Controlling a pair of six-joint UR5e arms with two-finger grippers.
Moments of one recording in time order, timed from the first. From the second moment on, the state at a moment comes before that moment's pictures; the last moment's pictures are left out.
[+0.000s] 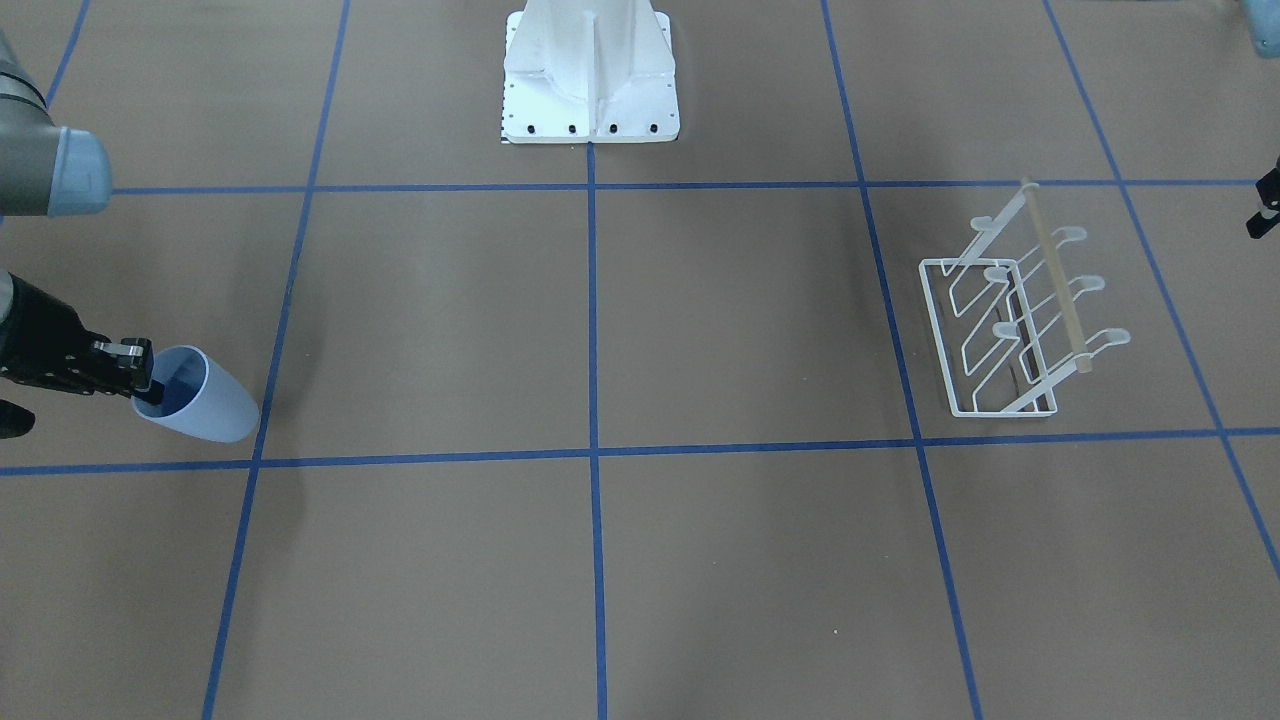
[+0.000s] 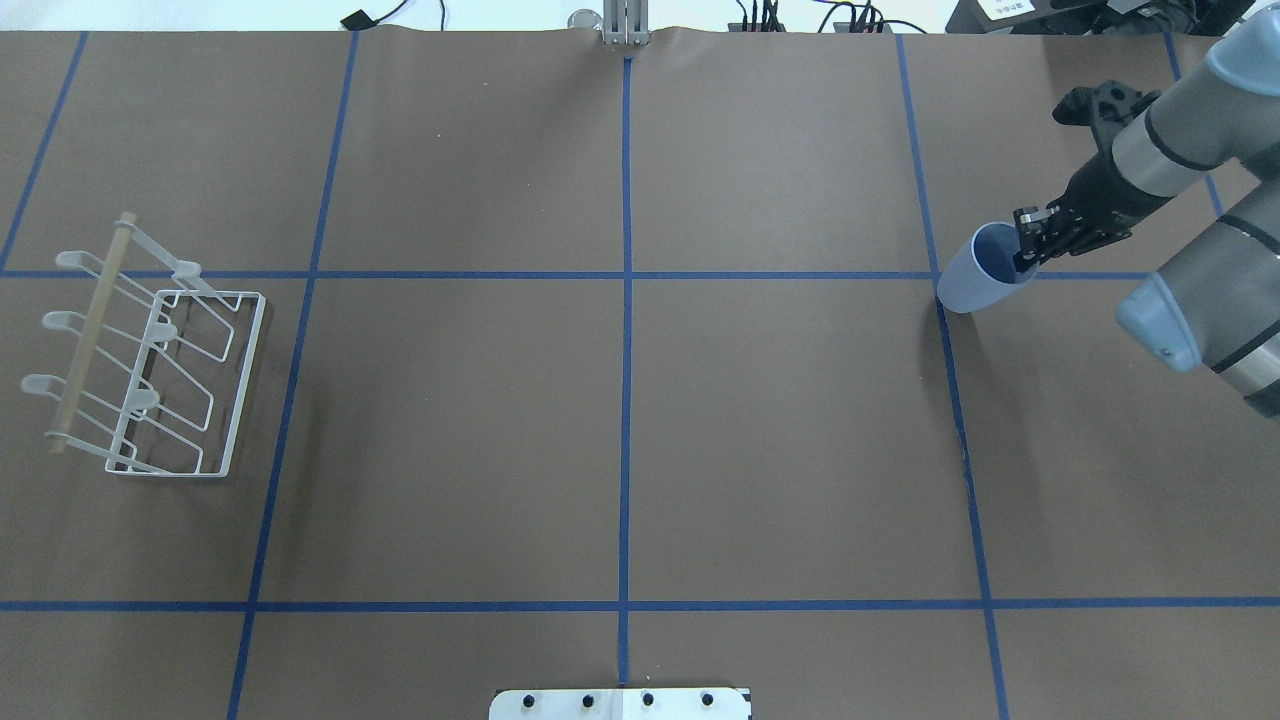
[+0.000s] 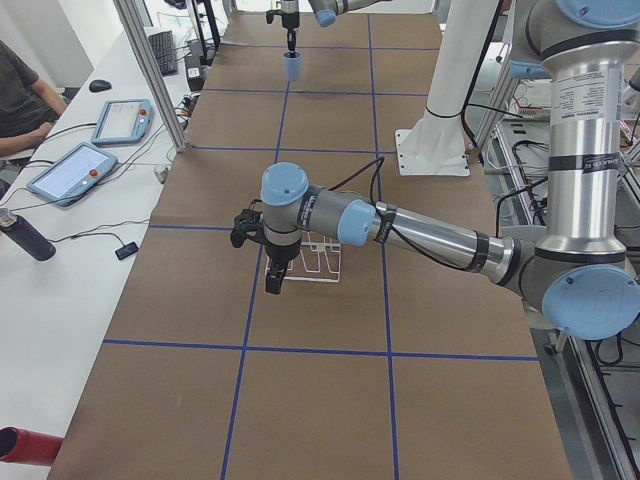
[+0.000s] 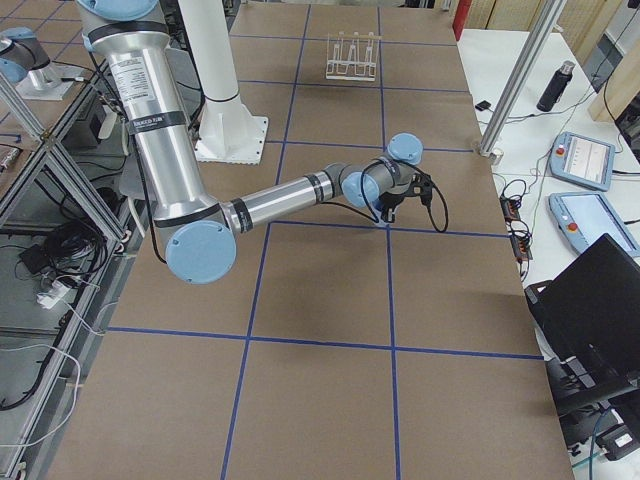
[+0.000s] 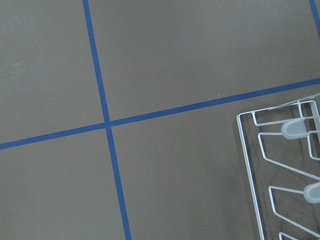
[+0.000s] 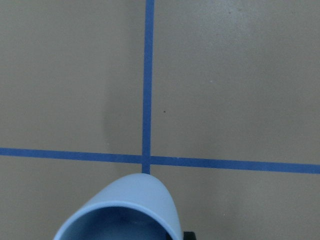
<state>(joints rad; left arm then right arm) -1.45 -1.51 -1.91 -1.59 -2.33 -0.09 1.12 -1.29 1.67 -1.34 2.43 0.74</state>
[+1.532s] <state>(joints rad) -0.99 -2.04 -1.85 -2.34 -2.36 -1.67 0.91 -1.02 1.85 -0.88 2.44 1.65</state>
